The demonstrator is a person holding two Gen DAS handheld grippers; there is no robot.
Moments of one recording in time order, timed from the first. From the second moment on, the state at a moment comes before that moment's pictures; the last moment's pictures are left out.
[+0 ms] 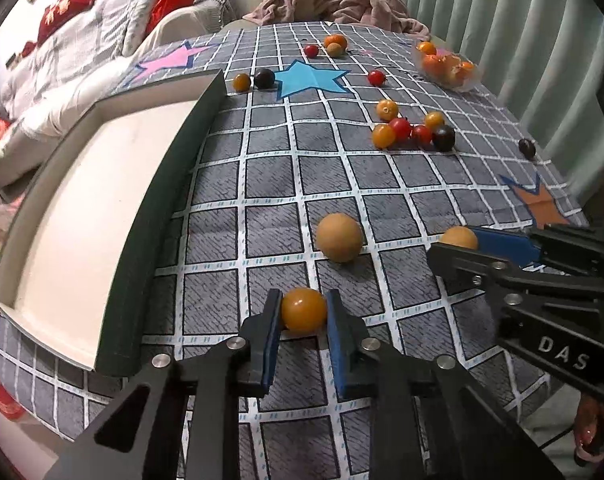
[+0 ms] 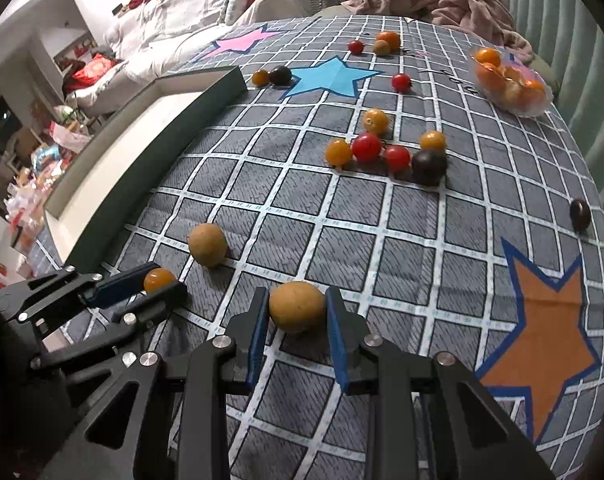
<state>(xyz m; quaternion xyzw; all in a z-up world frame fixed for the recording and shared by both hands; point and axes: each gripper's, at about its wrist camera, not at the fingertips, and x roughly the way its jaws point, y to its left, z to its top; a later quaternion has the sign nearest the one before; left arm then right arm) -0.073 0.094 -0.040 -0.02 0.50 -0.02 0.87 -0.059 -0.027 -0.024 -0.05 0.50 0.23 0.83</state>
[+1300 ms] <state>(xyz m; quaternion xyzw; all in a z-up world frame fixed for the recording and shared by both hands) -0.041 0.242 0.028 -0.05 0.44 0.08 0.89 -0.018 0.104 0.054 -0.04 0.48 0.32 0.82</state>
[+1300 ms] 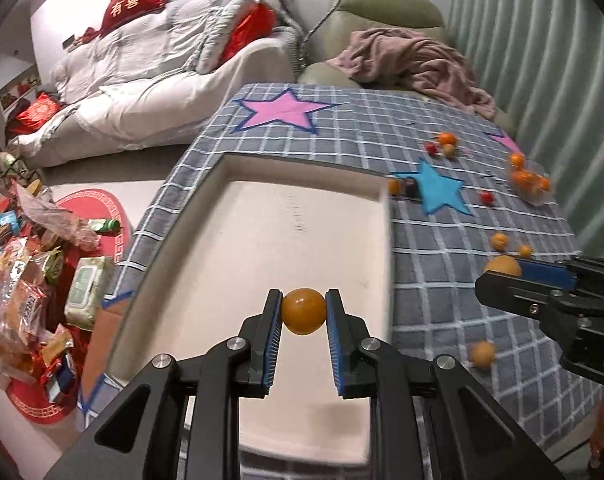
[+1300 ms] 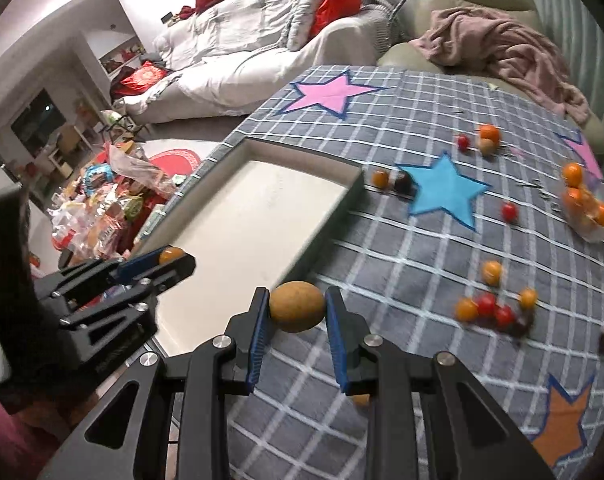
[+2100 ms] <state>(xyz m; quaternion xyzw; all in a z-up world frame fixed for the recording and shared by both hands) 0.004 0.294 -0.040 -0.03 0.49 0.14 0.86 0.035 0.199 -0.019 -0.07 0.53 0.32 0.79</state>
